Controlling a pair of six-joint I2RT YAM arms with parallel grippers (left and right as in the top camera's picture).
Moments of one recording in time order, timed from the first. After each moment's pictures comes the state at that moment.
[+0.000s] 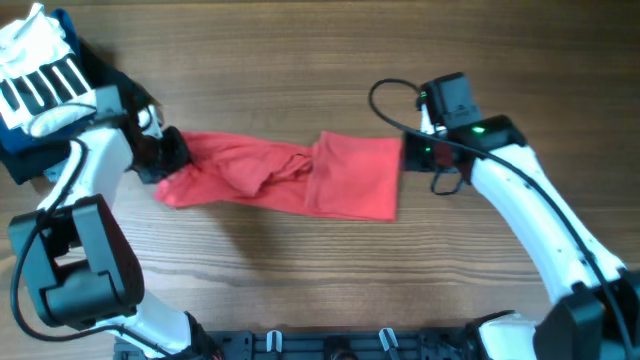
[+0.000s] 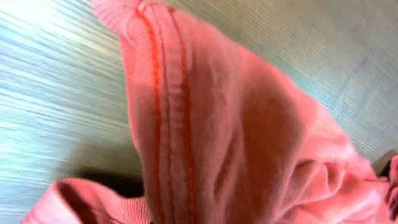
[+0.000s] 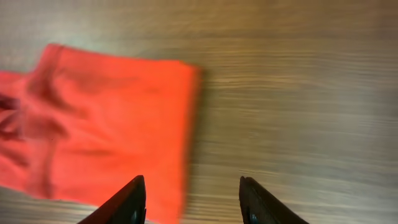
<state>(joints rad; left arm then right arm) 0.25 1.80 1.18 -0.75 0.28 -0.28 0.27 1.52 1.17 -0.85 0.00 0.30</state>
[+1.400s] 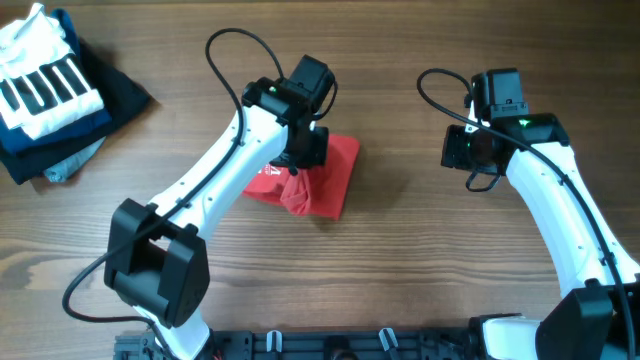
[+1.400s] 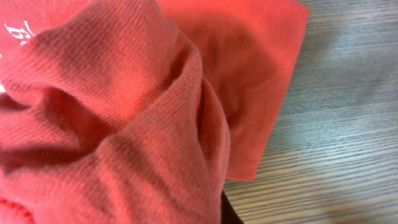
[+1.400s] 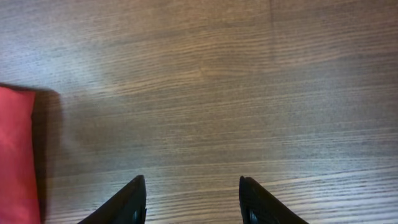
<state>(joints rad) -0.54 1.85 1.55 -1.11 0.05 -0.40 0.09 1.51 1.17 -0.92 0.04 0.26</state>
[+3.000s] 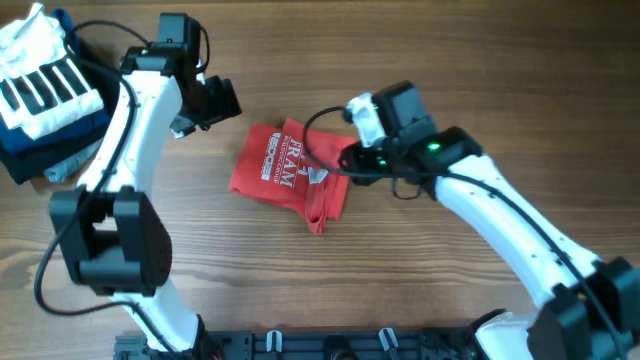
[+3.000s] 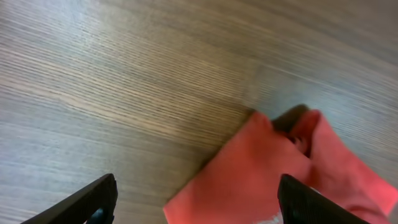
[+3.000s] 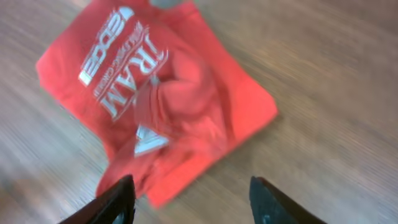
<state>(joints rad) -0.06 1.93 1.62 -1.06 0.06 -0.41 0.52 1.58 1.17 -0.61 -0.17 0.00</state>
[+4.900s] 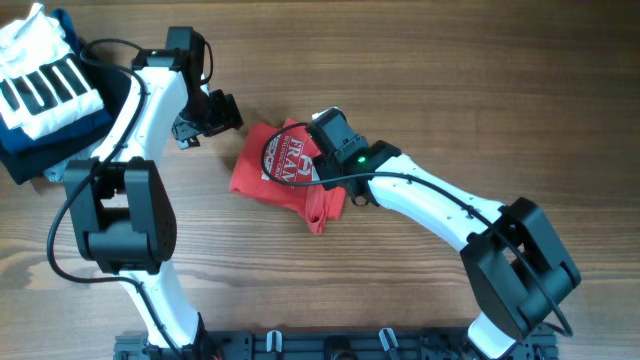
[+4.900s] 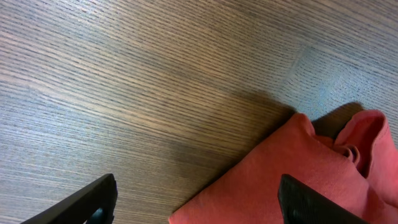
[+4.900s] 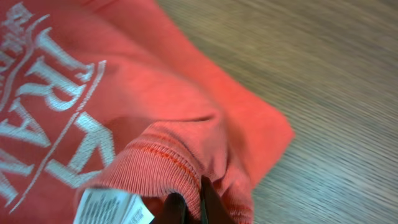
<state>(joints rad) -0.04 2.04 1.62 -1.08 0.08 -0.41 0.69 1.82 1.17 -0.44 0.23 0.23</state>
